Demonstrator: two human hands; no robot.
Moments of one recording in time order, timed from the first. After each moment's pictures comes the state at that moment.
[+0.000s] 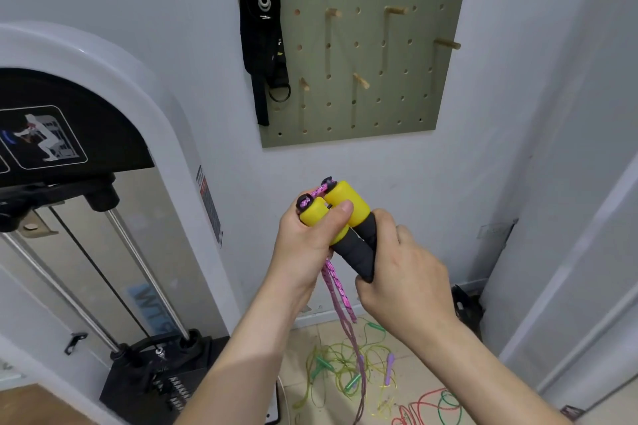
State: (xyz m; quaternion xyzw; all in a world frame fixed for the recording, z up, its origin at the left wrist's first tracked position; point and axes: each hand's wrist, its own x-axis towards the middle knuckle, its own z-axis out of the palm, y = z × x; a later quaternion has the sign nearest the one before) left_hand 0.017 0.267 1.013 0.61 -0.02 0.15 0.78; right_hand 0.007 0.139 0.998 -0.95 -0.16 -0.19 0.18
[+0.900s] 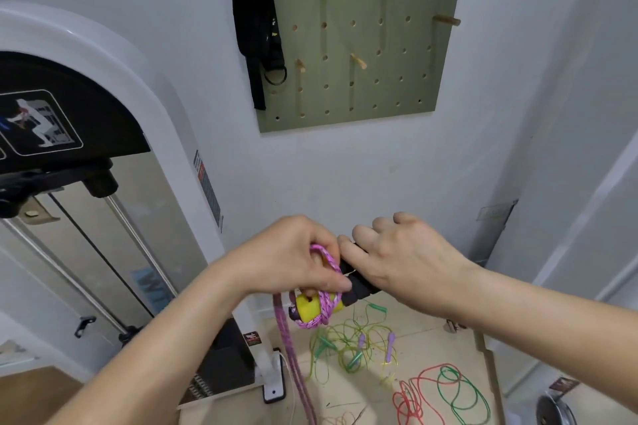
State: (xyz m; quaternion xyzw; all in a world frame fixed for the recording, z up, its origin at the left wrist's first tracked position) left_hand -0.017 0.299 1.037 0.91 -0.14 -0.12 0.38; right_hand 0.023 0.112 1.004 -0.82 -0.47 -0.25 -0.21
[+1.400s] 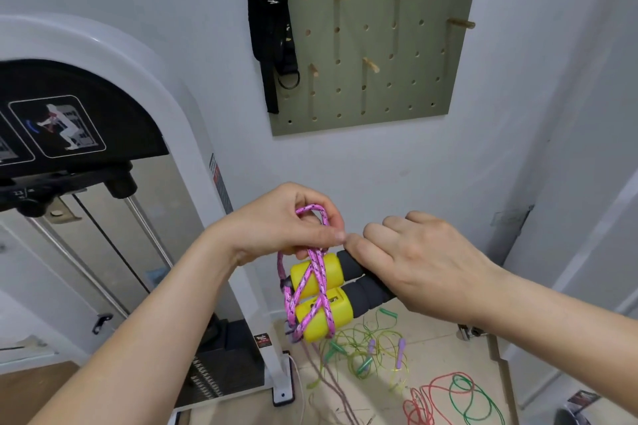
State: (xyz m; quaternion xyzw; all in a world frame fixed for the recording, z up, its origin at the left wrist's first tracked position) left_hand -0.009 0.324 1.066 0.84 -0.13 -0.12 0.52; right_hand 0.014 0.110 1.019 -0.79 -0.51 -0.33 -0.10
